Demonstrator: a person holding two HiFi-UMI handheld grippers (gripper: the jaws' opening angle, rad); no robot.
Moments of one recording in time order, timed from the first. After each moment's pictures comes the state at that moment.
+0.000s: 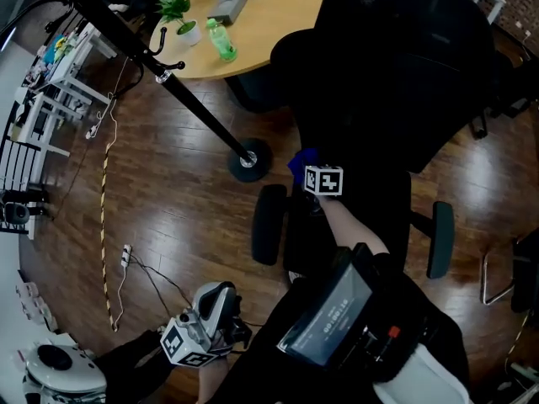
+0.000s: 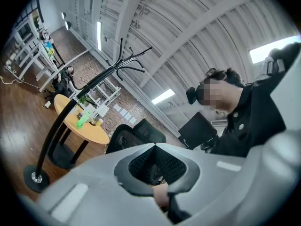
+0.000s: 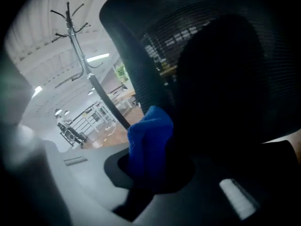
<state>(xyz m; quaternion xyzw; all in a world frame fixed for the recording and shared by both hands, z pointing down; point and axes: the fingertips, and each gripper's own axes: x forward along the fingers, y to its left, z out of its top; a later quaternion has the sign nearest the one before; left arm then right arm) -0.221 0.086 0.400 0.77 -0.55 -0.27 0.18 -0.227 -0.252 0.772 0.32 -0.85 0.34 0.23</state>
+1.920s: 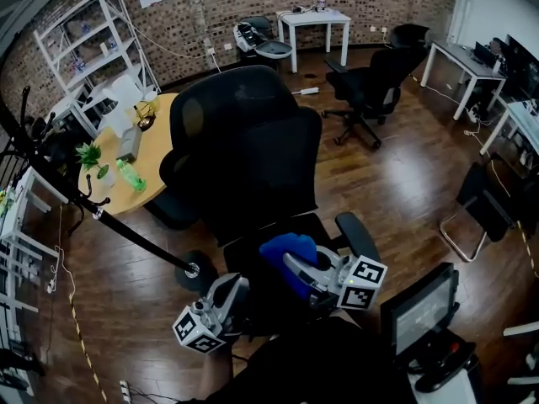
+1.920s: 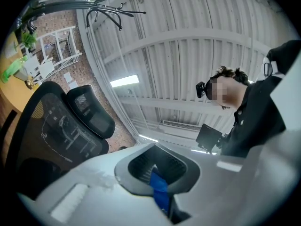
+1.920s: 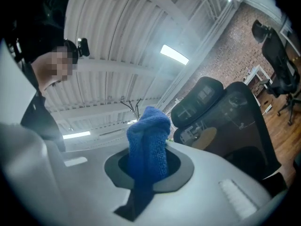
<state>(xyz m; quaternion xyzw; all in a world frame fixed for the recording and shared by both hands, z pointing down) -0.082 -0.020 0.363 0.91 -0.24 -0.30 0.16 0.006 -0.065 0.375 0.20 -0.93 0.24 -0.18</state>
